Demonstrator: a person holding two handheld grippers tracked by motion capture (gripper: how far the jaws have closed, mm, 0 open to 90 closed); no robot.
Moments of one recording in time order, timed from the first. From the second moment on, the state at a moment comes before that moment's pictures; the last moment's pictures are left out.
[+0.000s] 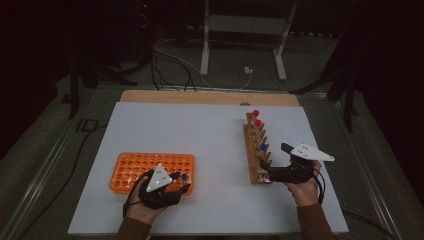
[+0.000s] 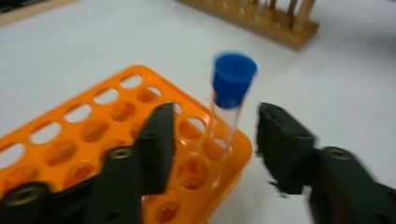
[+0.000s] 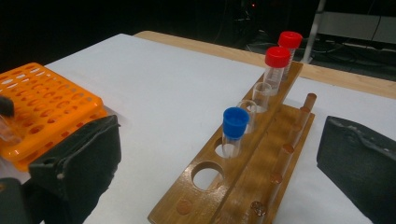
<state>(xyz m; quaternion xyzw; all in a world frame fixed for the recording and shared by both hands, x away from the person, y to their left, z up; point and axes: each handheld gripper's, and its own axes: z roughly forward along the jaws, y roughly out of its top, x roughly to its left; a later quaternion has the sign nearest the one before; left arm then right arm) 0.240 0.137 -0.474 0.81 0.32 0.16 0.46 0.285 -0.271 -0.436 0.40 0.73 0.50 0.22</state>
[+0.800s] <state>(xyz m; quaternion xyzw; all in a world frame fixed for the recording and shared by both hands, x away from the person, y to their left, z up) 0.249 0.170 -0.461 0.74 0.40 0.20 0.51 0.306 -0.264 -0.448 0.42 0.75 0.45 0.22</state>
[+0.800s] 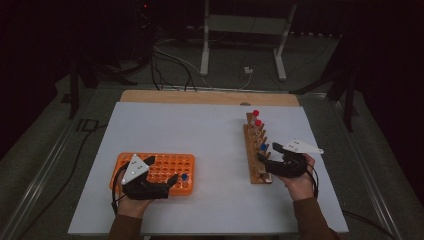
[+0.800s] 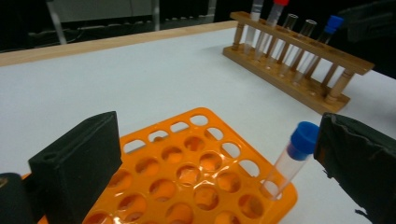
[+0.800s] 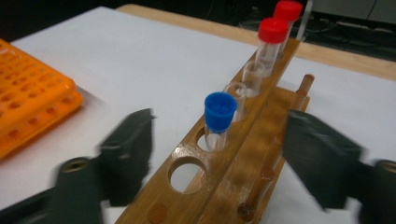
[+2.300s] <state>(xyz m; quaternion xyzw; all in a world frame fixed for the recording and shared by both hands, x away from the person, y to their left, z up) 0.252 0.174 -0.465 0.73 0.42 0.20 0.50 0.316 -0.247 -0.455 0.43 0.76 0.43 0.23</state>
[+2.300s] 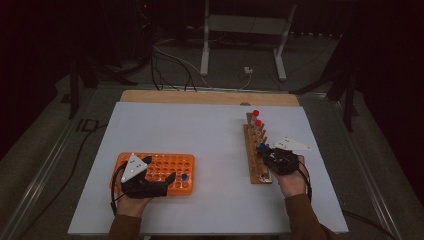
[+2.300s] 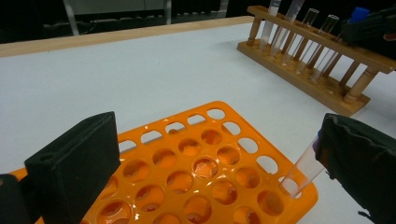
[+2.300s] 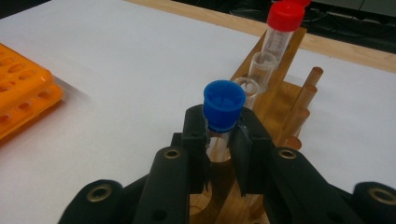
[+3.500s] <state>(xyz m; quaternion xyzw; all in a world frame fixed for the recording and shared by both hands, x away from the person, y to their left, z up) 0.253 0.173 -0.466 0.73 0.42 0.20 0.49 0.309 -0.249 -0.404 0.40 0.76 0.45 0.25</state>
